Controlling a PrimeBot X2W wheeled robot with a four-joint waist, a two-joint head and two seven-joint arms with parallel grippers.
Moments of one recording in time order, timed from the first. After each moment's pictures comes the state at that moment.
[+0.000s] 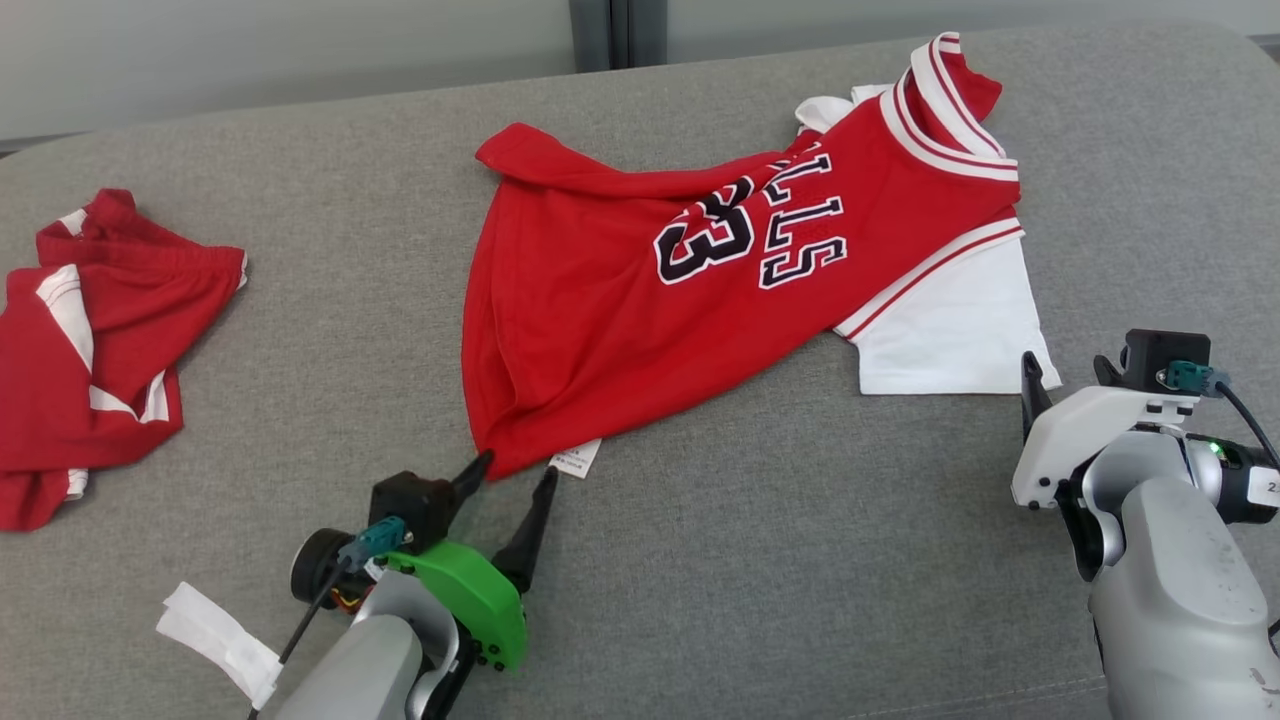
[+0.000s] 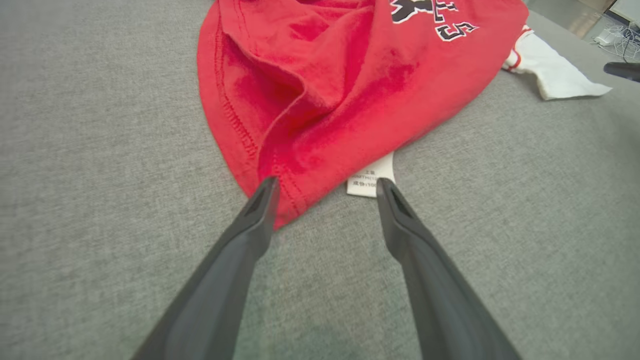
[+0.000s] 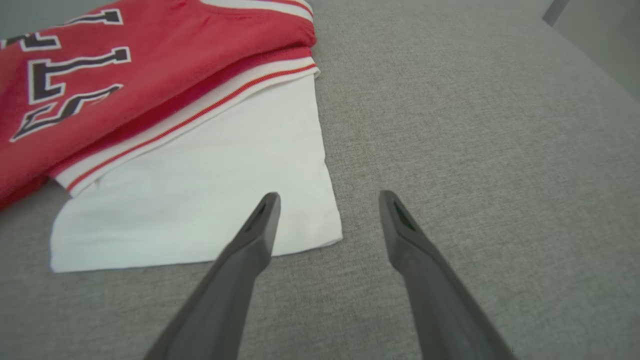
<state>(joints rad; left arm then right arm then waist) -0.40 0.16 -0.61 0.67 -0.52 -0.13 -0.23 -0.49 -0.07 -0.26 0.73 -0.03 0.13 0.02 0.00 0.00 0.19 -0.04</state>
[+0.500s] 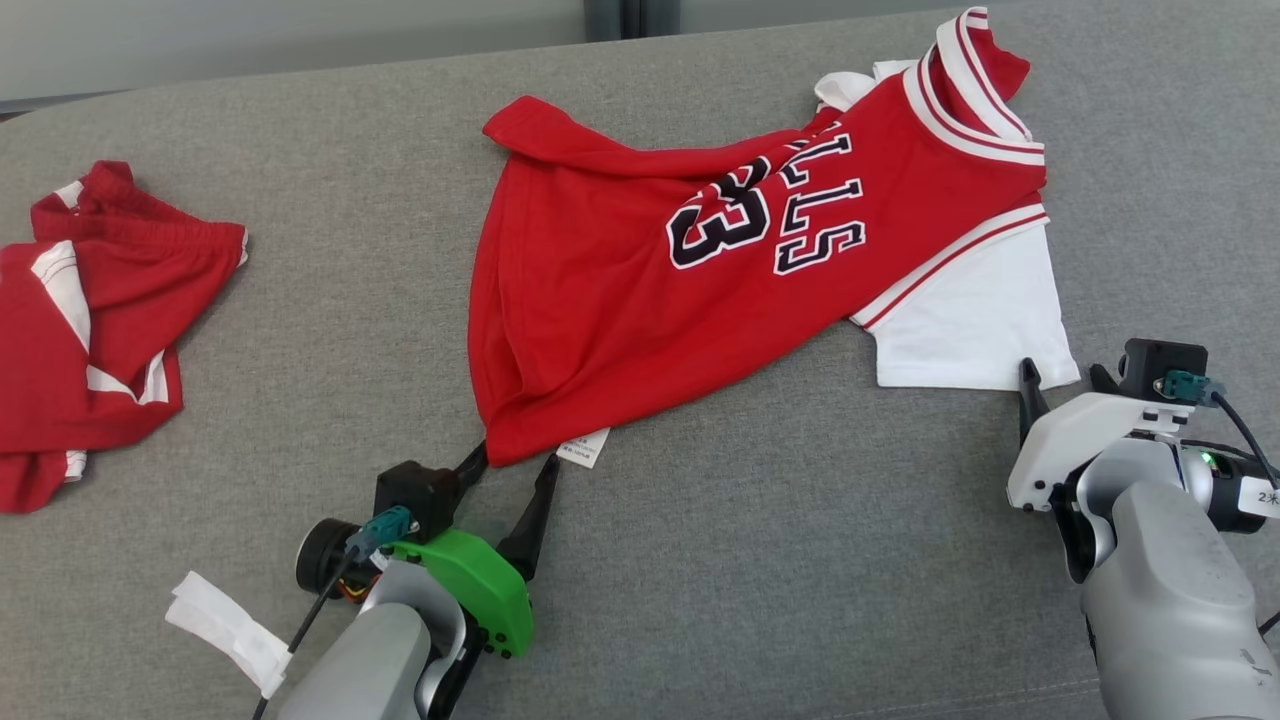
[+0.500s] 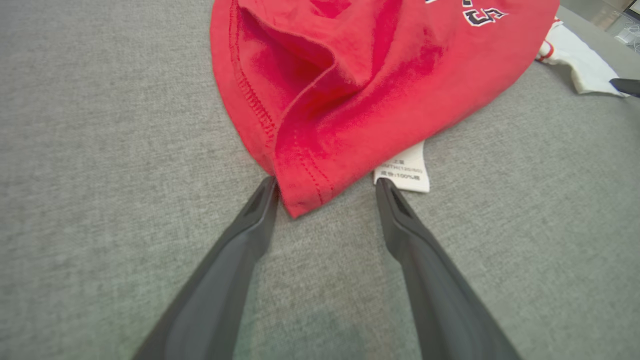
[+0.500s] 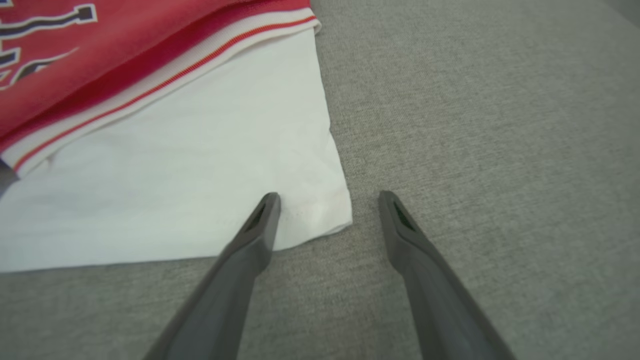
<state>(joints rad) -0.44 0.15 -0.62 0.75 -0.53 -0.13 -0.26 -0.57 -0.08 -0.31 0.92 -0.06 0.13 -0.07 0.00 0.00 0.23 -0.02</state>
